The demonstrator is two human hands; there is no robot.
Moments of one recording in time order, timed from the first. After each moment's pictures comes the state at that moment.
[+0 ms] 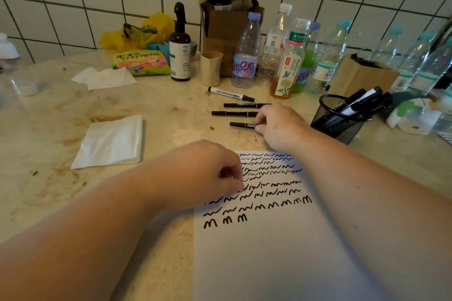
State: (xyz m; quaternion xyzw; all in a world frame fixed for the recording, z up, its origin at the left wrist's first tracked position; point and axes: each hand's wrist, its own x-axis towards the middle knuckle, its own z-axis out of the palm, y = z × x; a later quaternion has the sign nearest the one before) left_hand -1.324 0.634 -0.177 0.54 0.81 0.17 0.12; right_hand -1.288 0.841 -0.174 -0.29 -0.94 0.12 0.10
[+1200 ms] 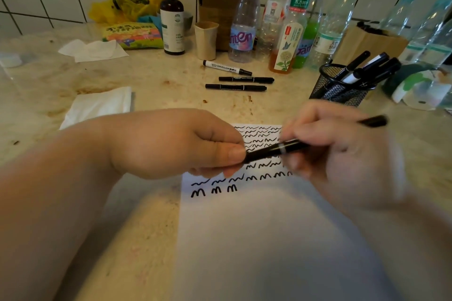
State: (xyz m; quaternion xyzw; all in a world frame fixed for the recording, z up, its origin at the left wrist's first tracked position) left_hand -1.319 0.618 -0.153 0.60 0.64 0.30 0.37; right_hand -1.158 0.780 -0.169 -0.05 -0.70 0.67 0.25
